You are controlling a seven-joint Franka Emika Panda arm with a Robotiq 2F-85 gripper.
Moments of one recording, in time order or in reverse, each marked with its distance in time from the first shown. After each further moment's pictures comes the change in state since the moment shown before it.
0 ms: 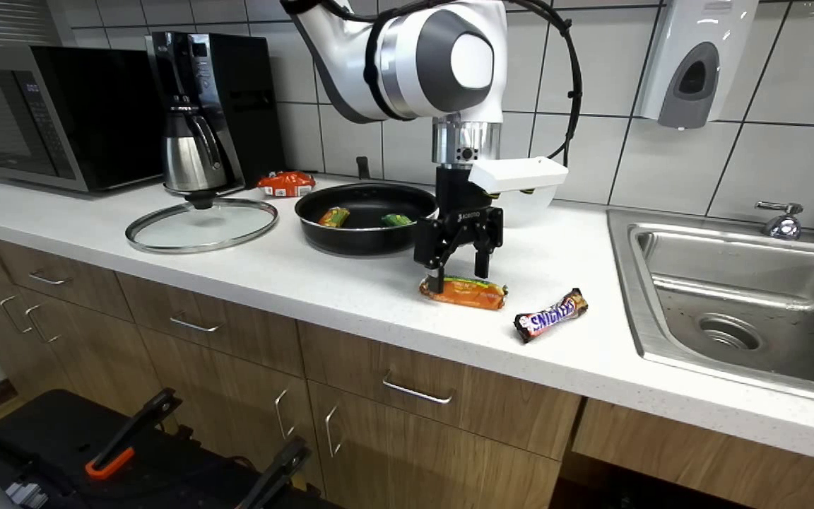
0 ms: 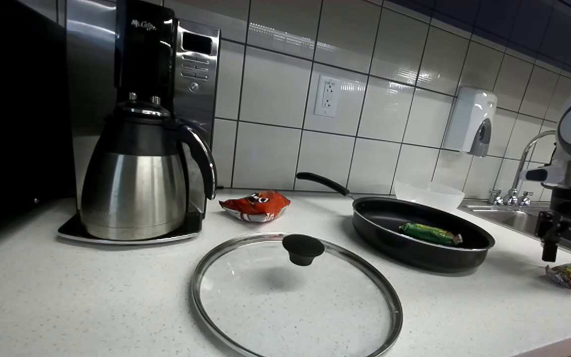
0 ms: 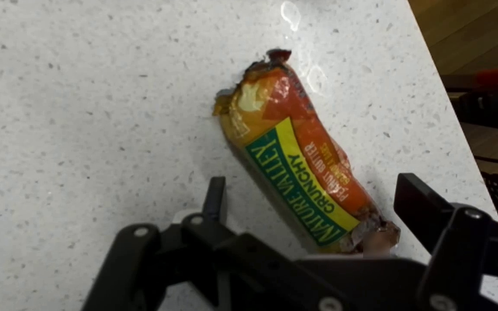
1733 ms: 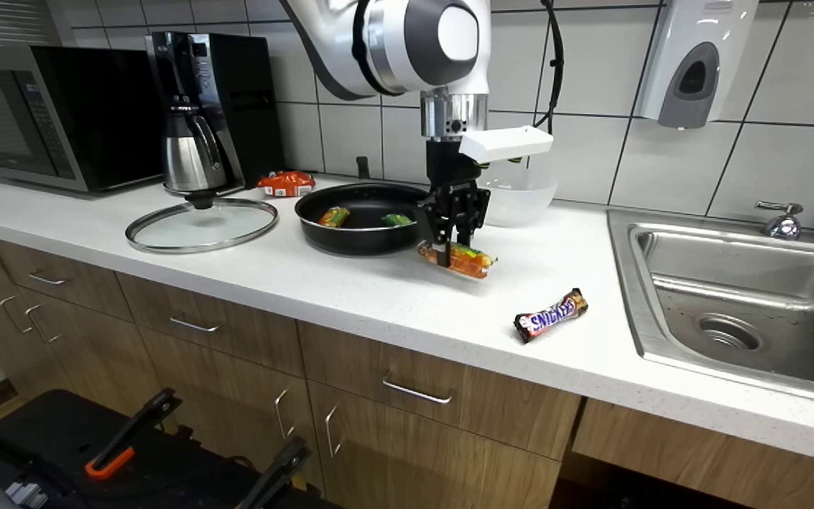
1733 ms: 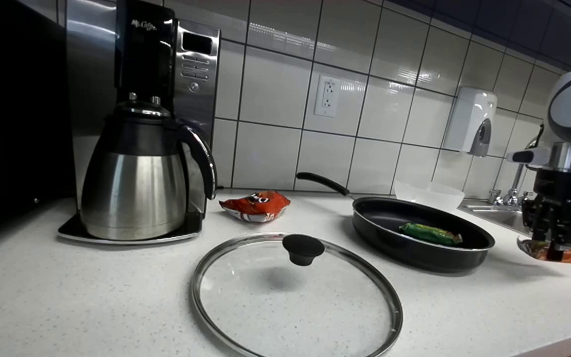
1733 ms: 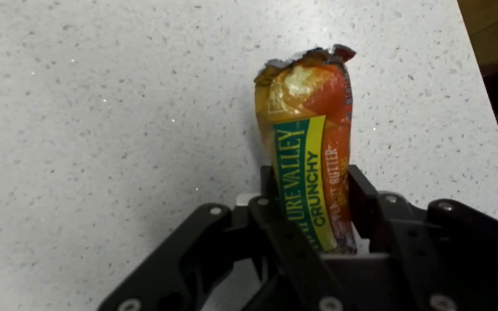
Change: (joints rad) arm 0.020 -0.037 0.035 0.029 0.000 0.002 -0.002
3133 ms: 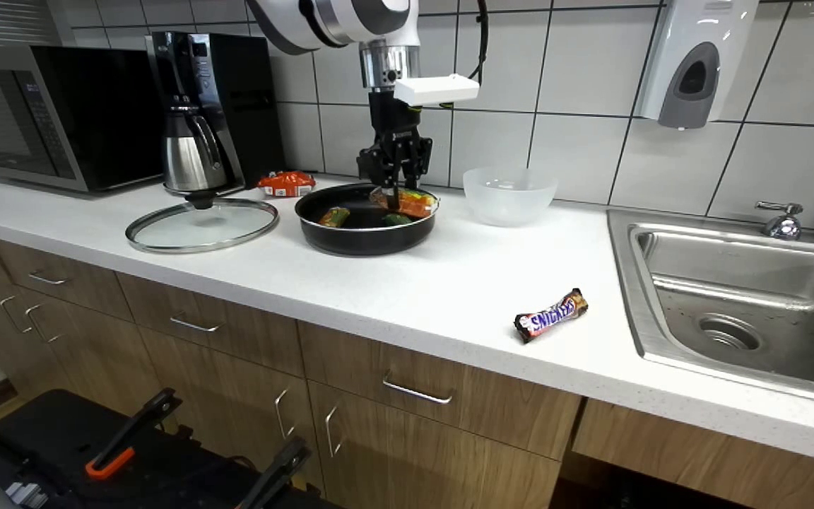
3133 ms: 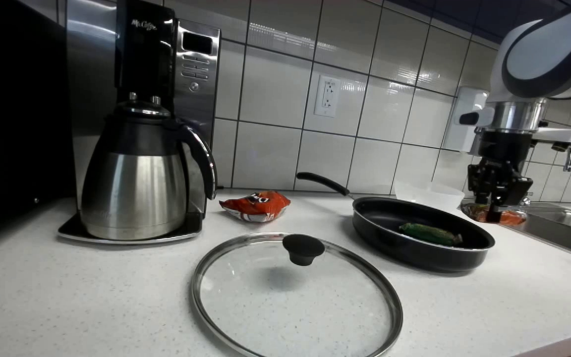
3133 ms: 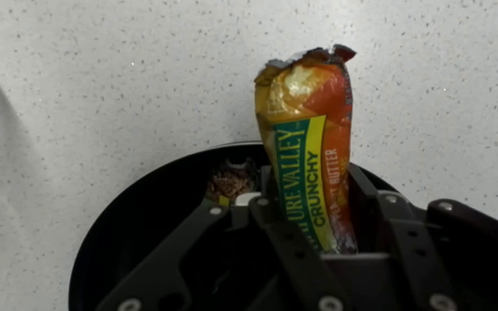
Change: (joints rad) arm 0.146 -0.029 0.073 0.112 -0.003 -0.098 0.134
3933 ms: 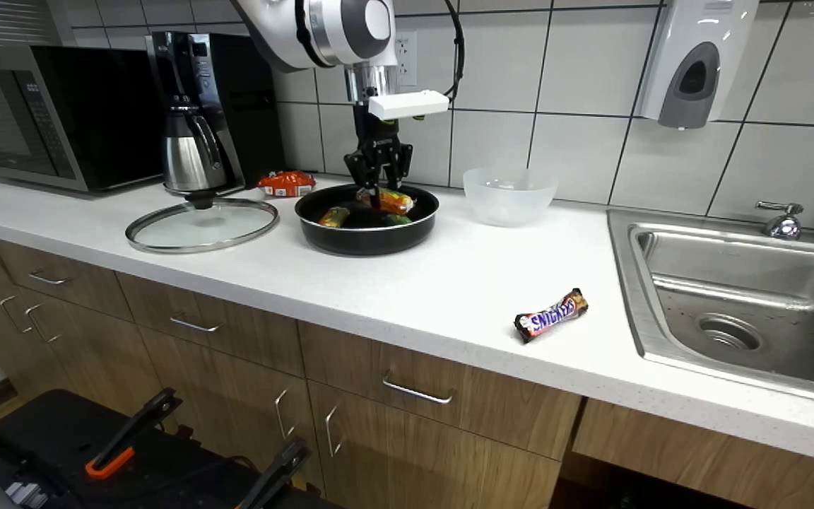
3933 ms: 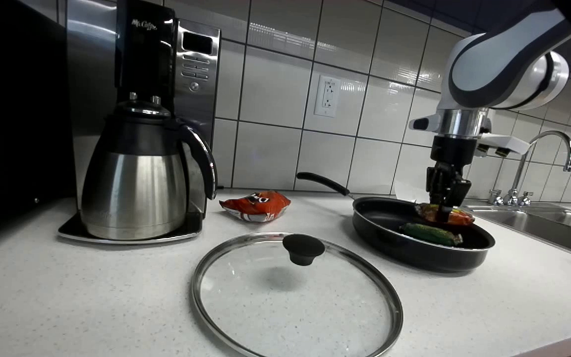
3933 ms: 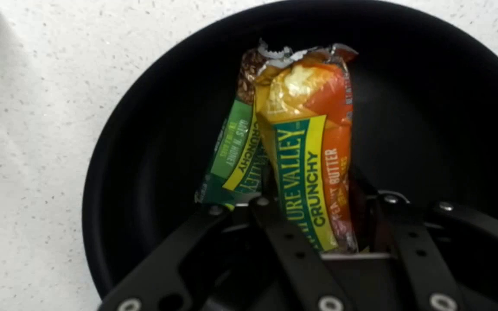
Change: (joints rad) arm 0.044 0.167 0.063 0.179 0.001 -0.011 0.181
